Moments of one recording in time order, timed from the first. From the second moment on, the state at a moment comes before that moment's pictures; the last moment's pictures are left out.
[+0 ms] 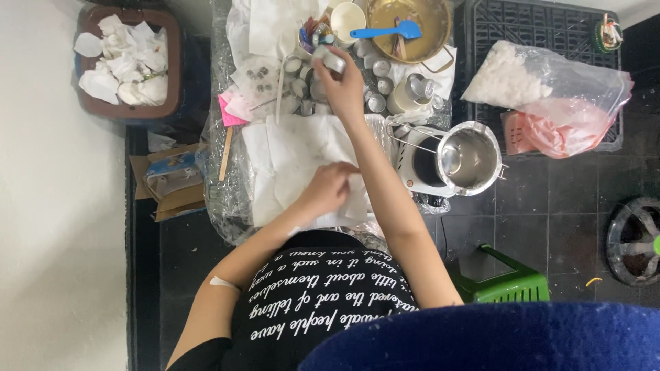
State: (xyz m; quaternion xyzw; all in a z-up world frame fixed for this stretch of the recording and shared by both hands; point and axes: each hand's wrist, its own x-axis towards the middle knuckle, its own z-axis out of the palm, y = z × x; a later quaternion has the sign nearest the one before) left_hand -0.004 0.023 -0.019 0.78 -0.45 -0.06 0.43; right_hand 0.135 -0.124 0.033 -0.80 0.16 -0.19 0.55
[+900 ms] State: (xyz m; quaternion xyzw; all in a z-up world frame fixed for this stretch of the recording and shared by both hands) left_hand 0.062 0.121 0.013 0.89 -0.24 0.05 0.39; right_hand -0.043 -0.141 0.008 -0.86 0.05 -0.15 0.49
